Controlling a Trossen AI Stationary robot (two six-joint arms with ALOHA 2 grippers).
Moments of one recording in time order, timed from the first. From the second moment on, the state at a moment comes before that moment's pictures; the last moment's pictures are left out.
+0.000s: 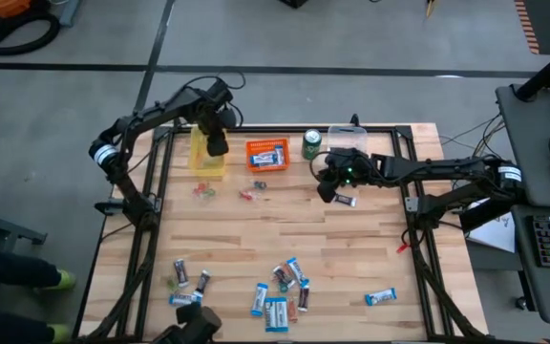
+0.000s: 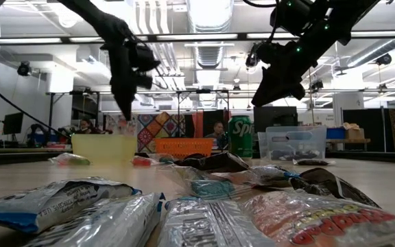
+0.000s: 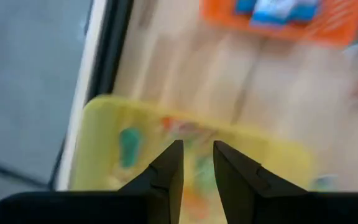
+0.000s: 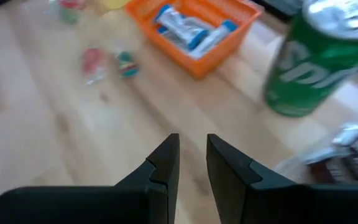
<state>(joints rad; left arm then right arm) 0.82 1.71 1.41 -1.02 0.00 0.54 -0.26 1.29 0.75 -0.17 0.11 0.35</state>
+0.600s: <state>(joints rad) 0.73 1.55 1.31 -0.90 0.28 0.32 -0.15 1.28 0.76 -0.29 -0.27 0.58</state>
